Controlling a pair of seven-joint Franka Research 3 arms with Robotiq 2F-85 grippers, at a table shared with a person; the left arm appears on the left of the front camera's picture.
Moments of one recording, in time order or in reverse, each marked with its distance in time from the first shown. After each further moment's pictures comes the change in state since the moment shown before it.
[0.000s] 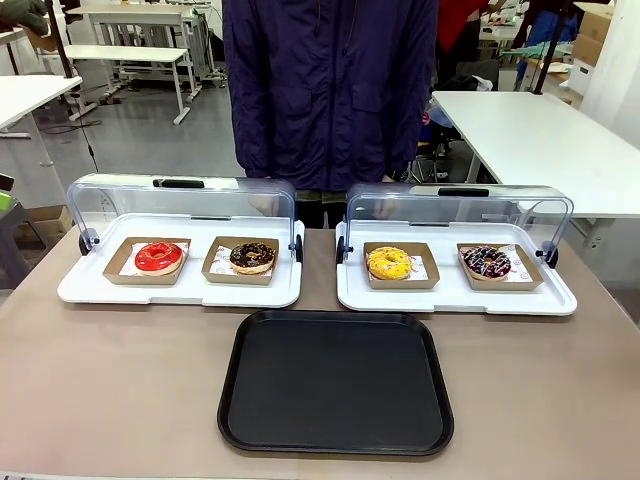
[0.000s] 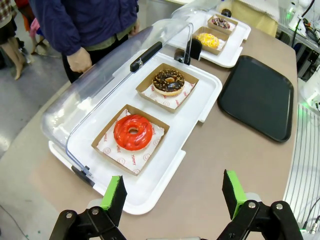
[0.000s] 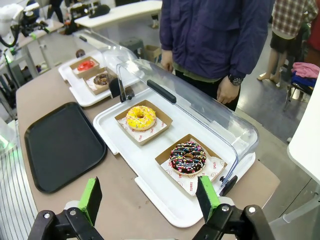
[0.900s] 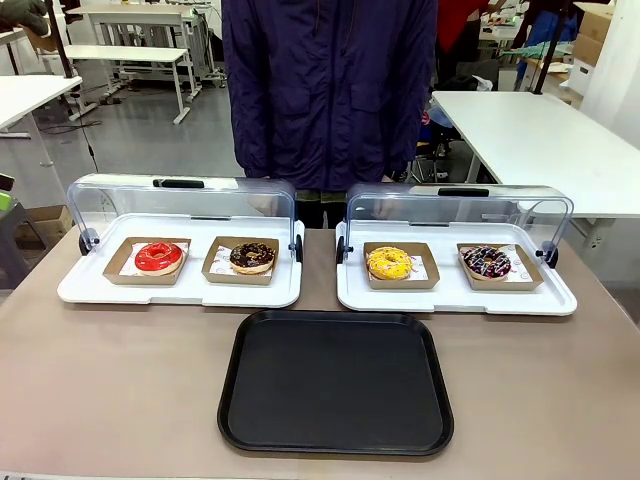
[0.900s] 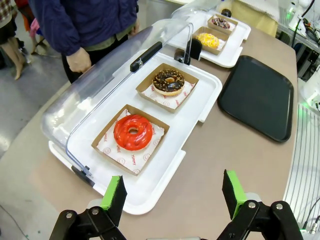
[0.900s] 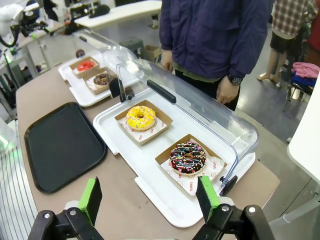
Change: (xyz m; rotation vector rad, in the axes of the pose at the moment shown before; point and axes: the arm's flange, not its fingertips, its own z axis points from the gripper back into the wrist) left arm 0.000 0.000 0.000 0.000 0.000 0.000; right arm 0.000 0.000 0.000 0.000 0.000 0.000
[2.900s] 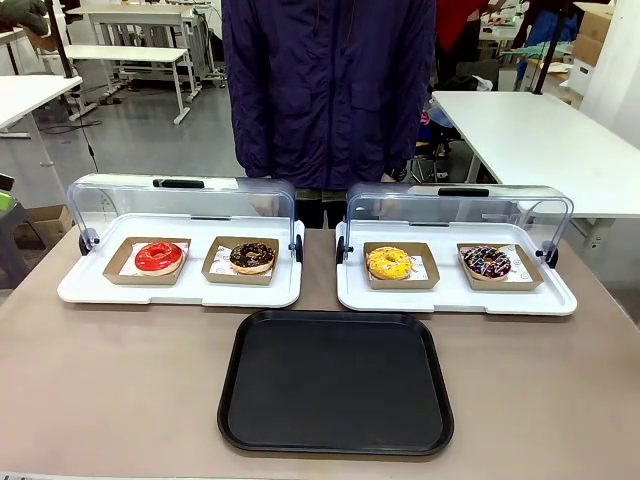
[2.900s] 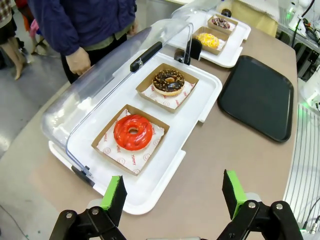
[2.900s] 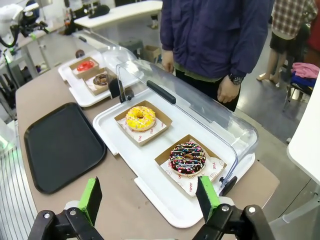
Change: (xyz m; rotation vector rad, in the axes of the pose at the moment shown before) left arm 0.000 0.000 0.000 0.000 0.000 0.000; right arm 0.001 0.000 0.000 -0.002 -0.001 0.001
